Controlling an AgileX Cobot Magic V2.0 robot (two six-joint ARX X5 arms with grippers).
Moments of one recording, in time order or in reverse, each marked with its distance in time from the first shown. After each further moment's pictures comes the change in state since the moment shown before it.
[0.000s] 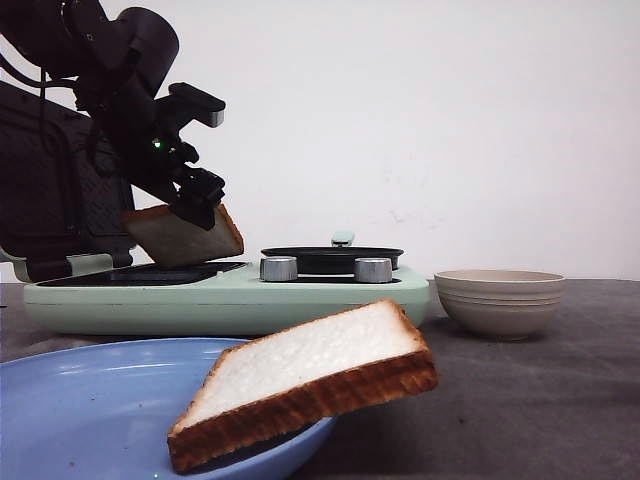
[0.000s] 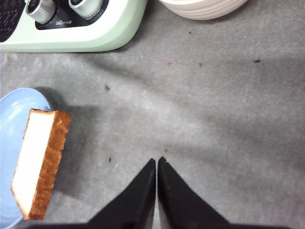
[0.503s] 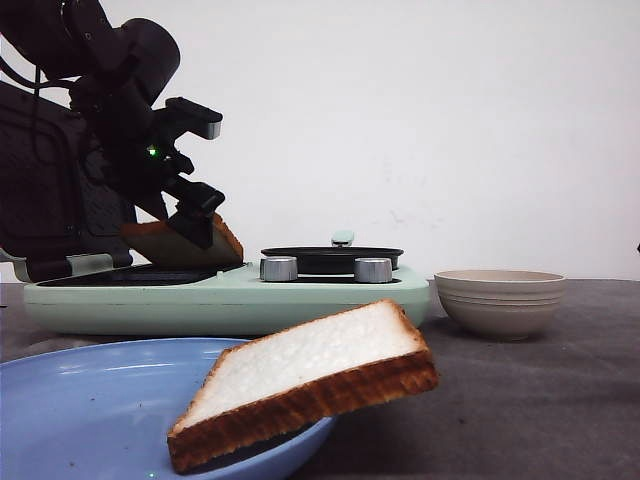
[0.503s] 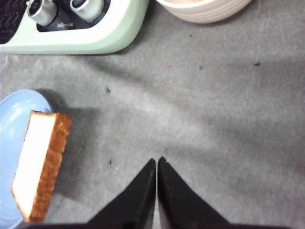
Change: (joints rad) left arm 0.000 0.000 0.000 -0.108 0.000 -0.032; right arm 0.000 0.000 0.000 0.016 0.001 0.000
